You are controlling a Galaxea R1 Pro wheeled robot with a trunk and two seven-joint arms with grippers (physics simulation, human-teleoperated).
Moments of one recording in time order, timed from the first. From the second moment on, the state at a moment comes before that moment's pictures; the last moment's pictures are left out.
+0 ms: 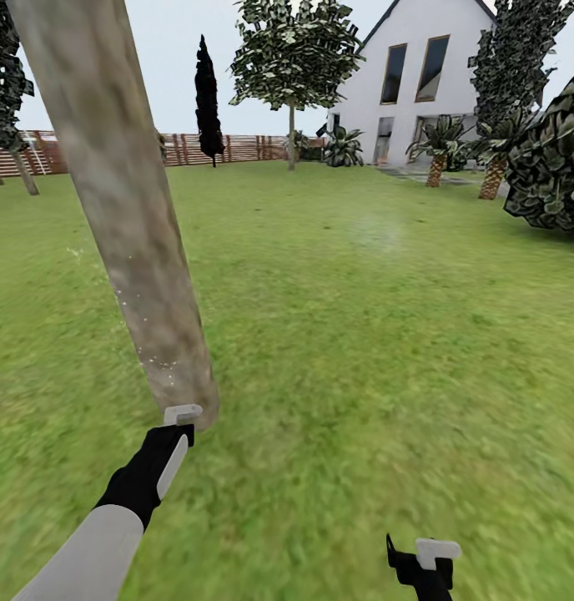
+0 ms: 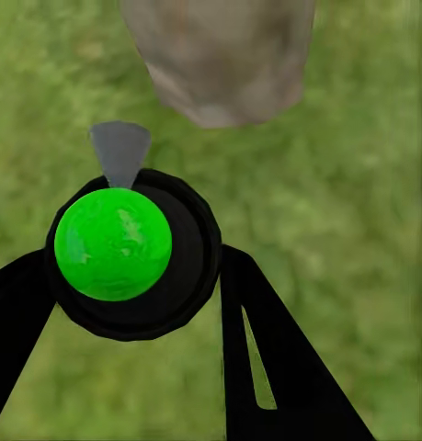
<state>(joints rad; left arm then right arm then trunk) -0.67 -0.02 0.02 -0.77 0.10 0.56 0.38 -0.39 -0.03 -0.13 -0.18 0.10 -0.57 -0.08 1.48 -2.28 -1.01</state>
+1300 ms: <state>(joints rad) -0.67 -0.02 0.02 -0.77 0.10 0.56 0.38 -0.39 -0.03 -0.13 -0.18 0.10 -0.57 -0.08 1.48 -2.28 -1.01</state>
